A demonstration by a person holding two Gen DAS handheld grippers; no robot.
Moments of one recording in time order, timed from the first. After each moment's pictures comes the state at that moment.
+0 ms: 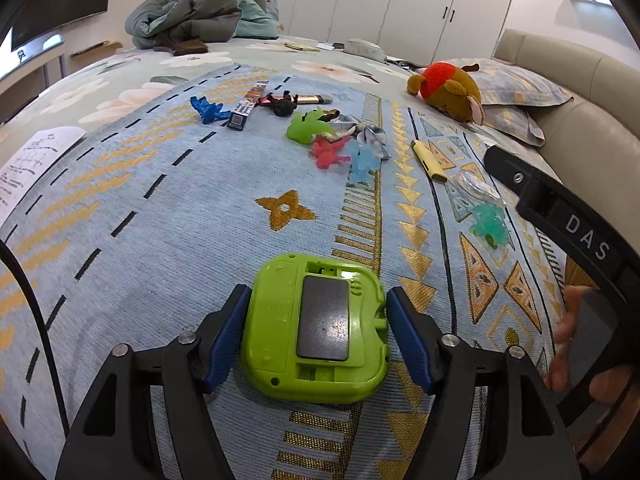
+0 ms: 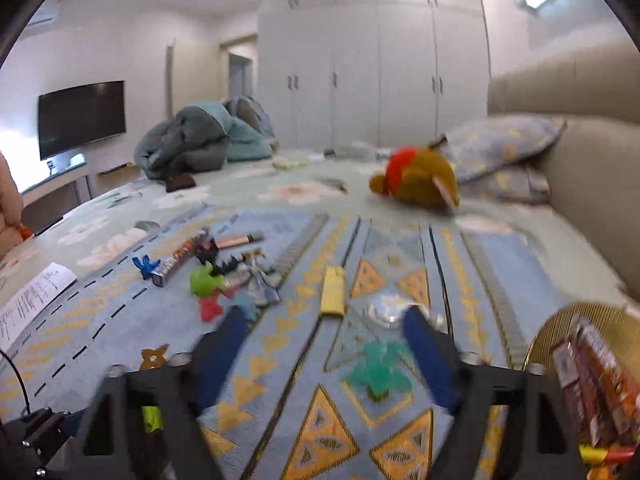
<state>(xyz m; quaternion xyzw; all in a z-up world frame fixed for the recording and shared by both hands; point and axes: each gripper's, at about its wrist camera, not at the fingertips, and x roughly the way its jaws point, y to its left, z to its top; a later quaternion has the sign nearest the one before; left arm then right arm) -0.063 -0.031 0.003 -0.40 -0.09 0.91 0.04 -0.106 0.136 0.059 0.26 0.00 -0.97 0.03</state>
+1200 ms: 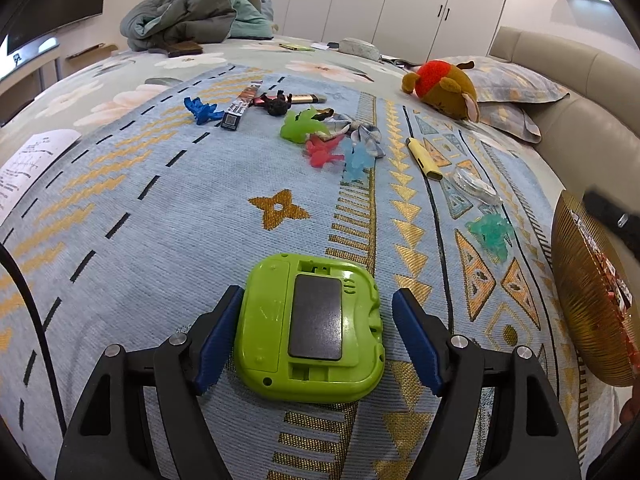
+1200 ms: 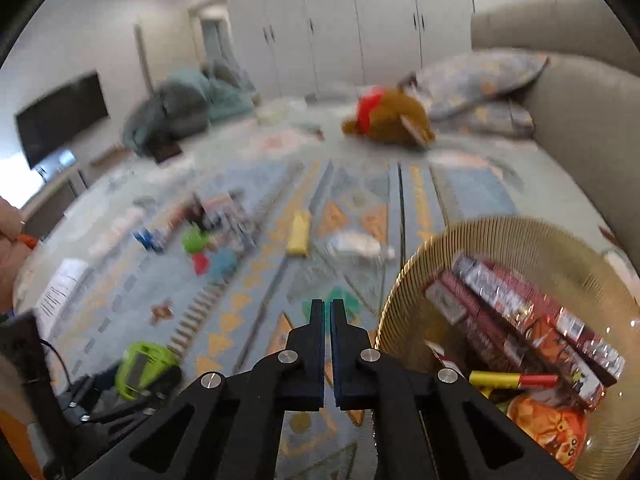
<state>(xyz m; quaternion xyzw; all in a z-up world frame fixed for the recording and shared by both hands) -0.062 -0.030 0.003 -0.40 -0.09 0.91 0.04 -0.053 0.188 0.098 0.30 -0.04 -0.95 0.08</state>
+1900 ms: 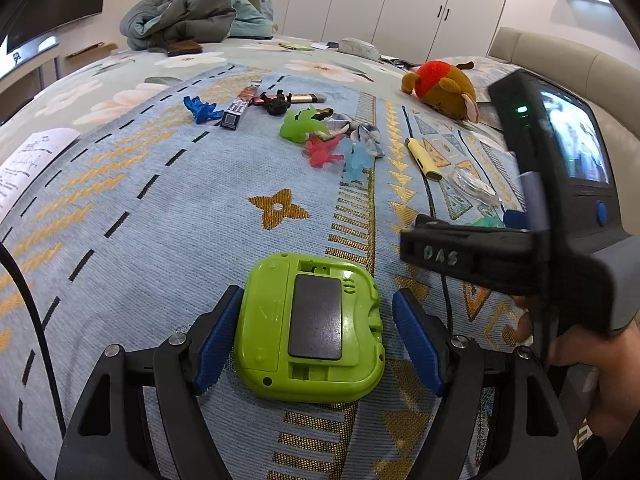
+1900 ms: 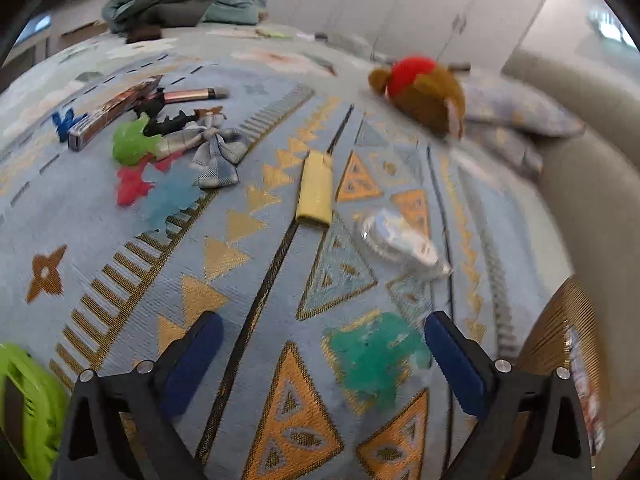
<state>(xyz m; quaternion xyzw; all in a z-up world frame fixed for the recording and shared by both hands) -0.063 -0.031 0.003 -0.40 -0.09 0.91 0.05 -0.165 0.112 0.009 0.45 0.12 -0.88 -0.04</state>
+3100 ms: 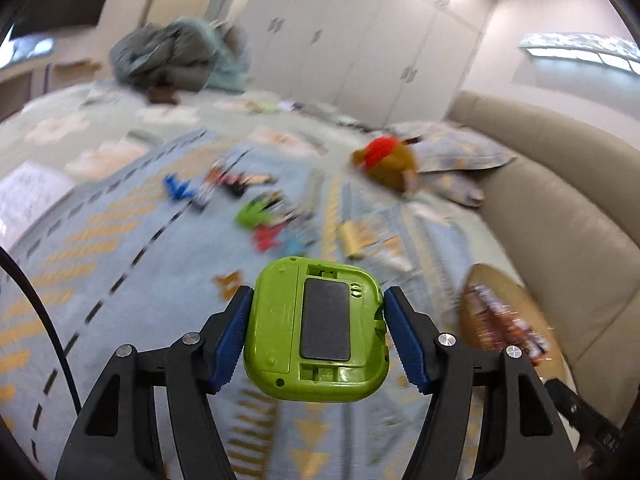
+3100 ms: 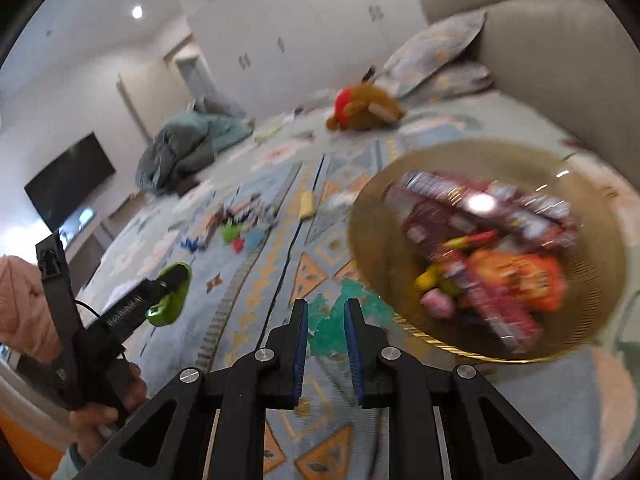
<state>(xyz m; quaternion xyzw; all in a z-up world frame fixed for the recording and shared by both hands) -0.026 -0.032 0.089 -0.29 -0.15 0.94 0.12 0.079 0.231 0.109 0.31 -0.17 -0.94 0.03</state>
